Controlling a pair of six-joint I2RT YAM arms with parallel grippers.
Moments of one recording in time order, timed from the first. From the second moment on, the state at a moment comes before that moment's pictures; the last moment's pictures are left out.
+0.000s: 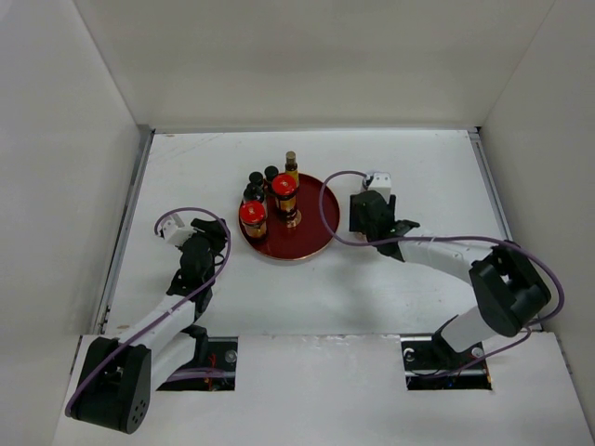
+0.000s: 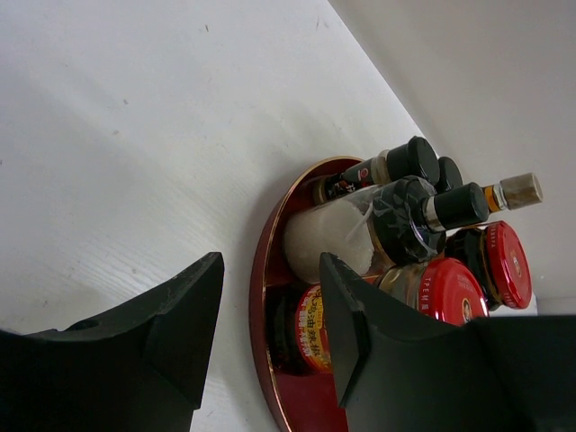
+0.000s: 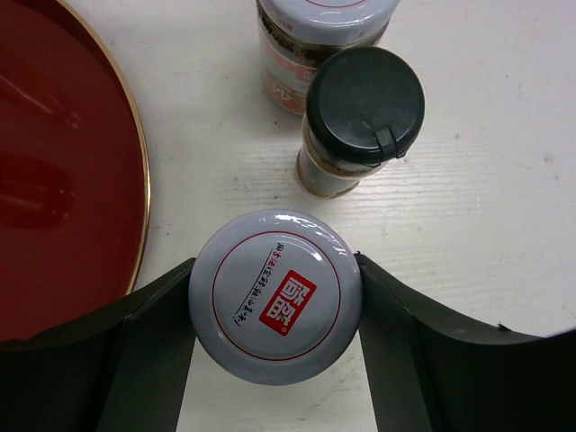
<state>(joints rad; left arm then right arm) -0.24 0.94 0.16 0.54 -0.41 -0.90 0.63 1.52 0.84 -0.02 0.57 0.40</state>
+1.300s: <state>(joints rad) -0.24 0.94 0.16 0.55 -0.41 -0.90 0.69 2.08 1.49 0.07 0.44 0.32</state>
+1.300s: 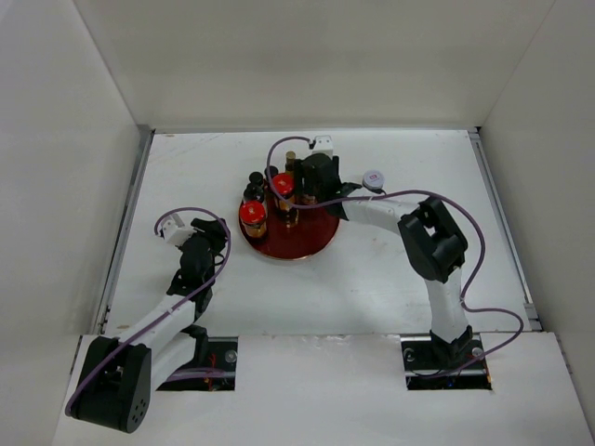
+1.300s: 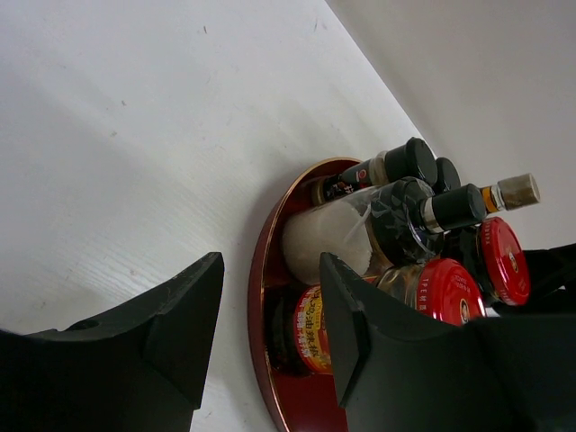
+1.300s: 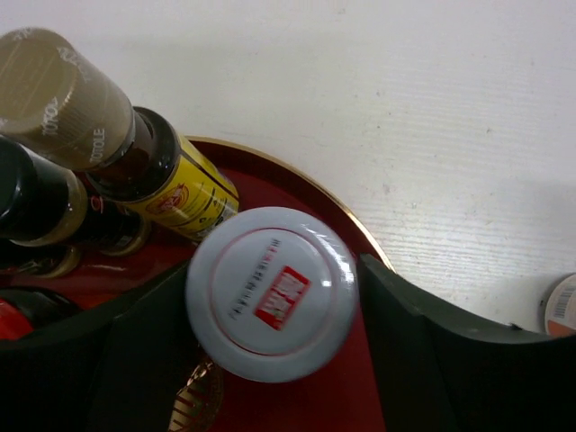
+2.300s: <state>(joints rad) -0.24 0.95 0.16 0.55 -0.41 -0.90 0.41 1.70 1.24 0.03 0.46 0.32</state>
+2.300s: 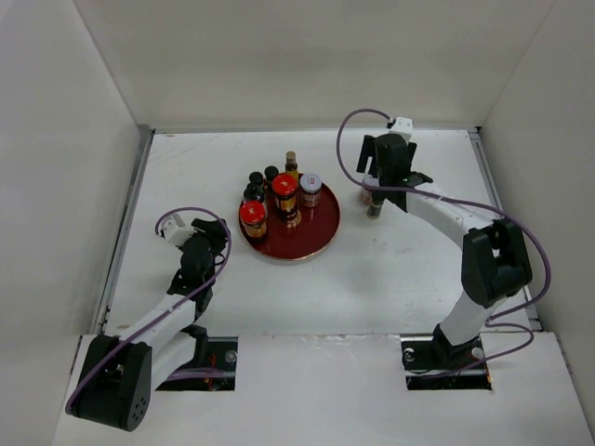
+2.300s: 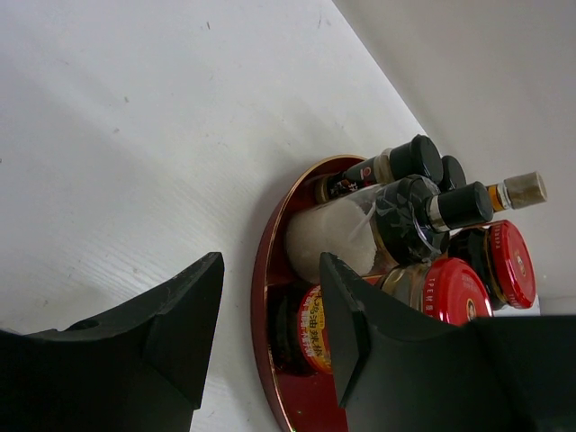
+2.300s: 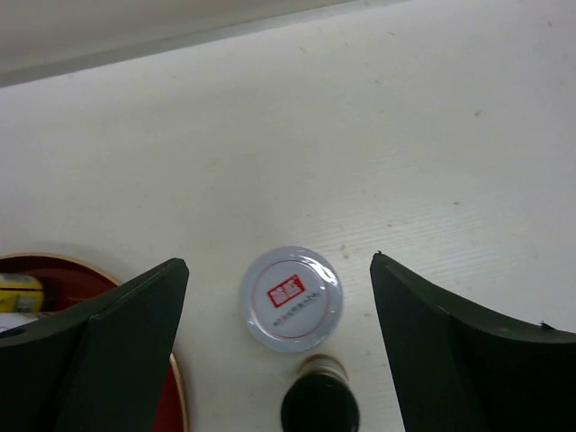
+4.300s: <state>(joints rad) -0.19 0.81 0.10 0.55 -0.42 -0.95 0.80 1.62 1.19 -0.02 0.35 0.29</state>
